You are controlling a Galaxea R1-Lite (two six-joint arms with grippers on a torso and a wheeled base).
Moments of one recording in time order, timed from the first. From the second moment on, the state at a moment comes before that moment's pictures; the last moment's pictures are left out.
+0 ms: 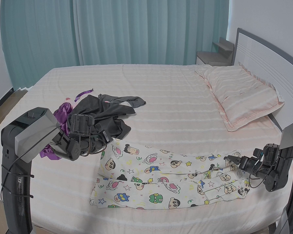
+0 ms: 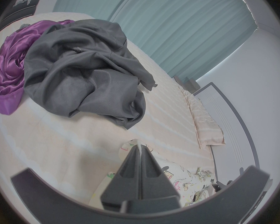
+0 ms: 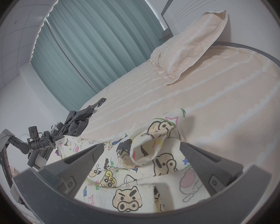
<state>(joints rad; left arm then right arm) -0.19 2.43 -1.24 -0.64 -0.25 -0.68 -0.13 2.39 -0.37 -1.55 0.38 0.38</state>
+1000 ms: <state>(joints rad) -0.20 2.22 -0.78 -0.95 -0.30 -0.68 0.03 2.40 -0.40 -1.52 0.04 0.51</state>
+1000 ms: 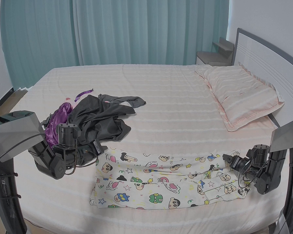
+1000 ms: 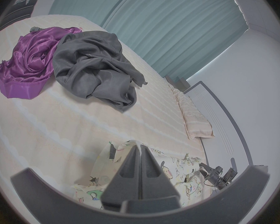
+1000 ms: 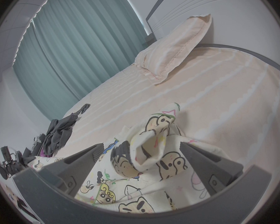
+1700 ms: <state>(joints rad) -0.21 2.22 -0.76 -0.96 -0.29 -0.68 0.14 2.36 -0.53 -1.28 -0.17 0.60</state>
